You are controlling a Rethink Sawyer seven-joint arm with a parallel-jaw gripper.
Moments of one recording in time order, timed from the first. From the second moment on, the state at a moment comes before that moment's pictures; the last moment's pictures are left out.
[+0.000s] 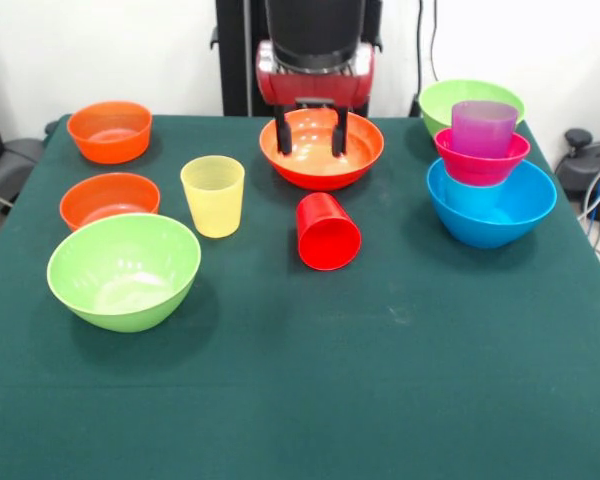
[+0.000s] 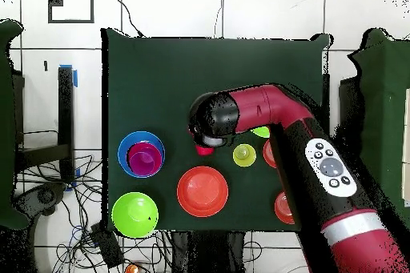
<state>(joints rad) -0.64 -0.67 0.64 1.63 -0.57 0.97 2.05</state>
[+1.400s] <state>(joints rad) -0.69 -0.56 0.68 1.34 -0.60 1.16 1.76</state>
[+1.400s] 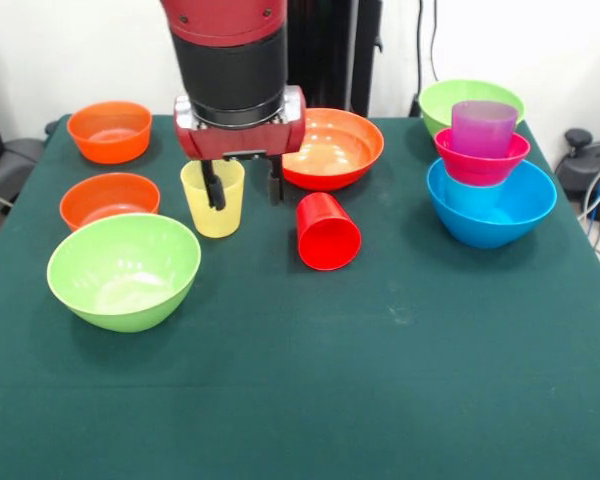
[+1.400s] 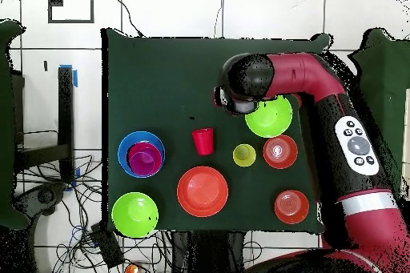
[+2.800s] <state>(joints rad) -0.89 -0.59 0.69 1.42 -0.60 1.17 1.71</state>
